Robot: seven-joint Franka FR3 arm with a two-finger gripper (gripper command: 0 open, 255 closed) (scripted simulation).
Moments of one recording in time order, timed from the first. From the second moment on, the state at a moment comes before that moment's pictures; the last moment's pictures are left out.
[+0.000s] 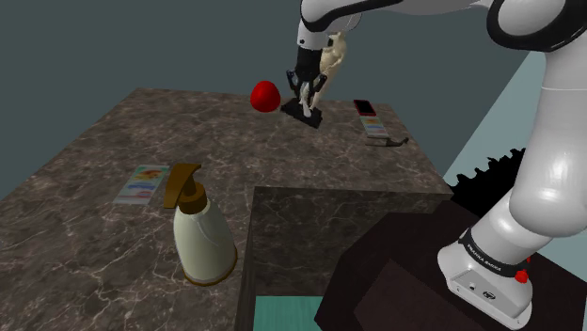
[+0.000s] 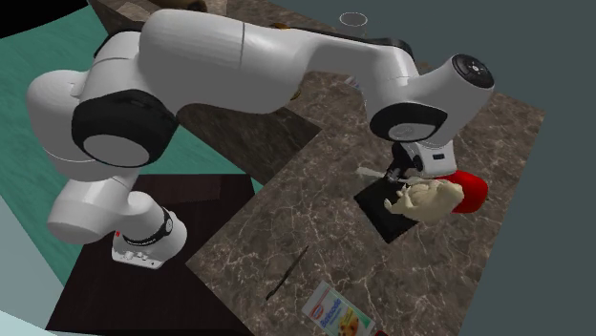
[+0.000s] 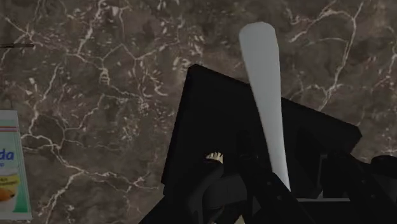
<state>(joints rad) -0.09 0.42 0.18 -1.51 0.03 1.87 0.69</state>
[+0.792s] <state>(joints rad) -0.26 0.51 0.10 -1.37 0.03 1.76 0.45</state>
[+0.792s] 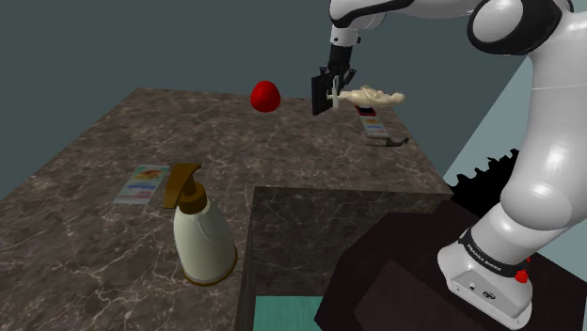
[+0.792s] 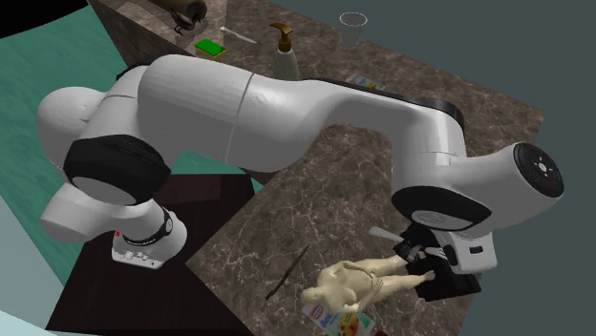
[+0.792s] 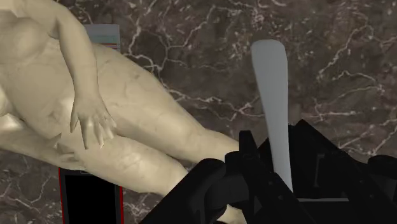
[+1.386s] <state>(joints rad) -0.28 0.53 0.09 -1.40 0.03 1.83 0.42</state>
